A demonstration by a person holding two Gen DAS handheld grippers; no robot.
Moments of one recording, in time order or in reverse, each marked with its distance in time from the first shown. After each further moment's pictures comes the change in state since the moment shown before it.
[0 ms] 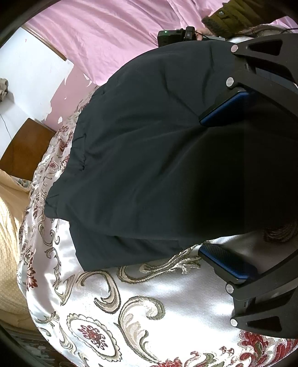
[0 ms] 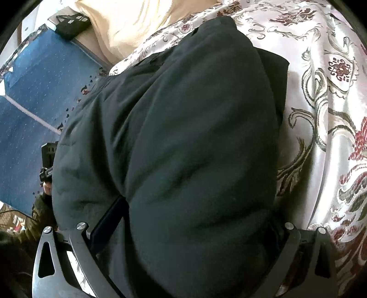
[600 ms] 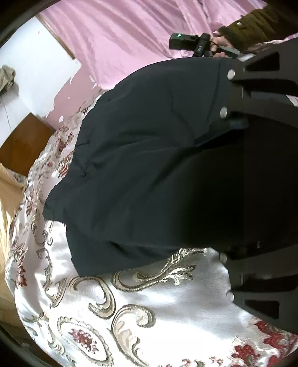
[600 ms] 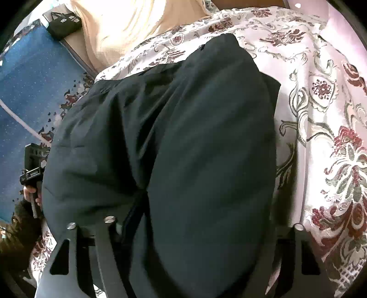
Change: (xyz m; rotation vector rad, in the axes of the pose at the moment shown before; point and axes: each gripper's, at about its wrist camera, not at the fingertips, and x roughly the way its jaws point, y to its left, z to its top) left arm -0.007 -0.005 0.012 -0.087 0.050 -0.048; right arm -0.018 0.035 0.005 -0.005 -0.076 -0.176
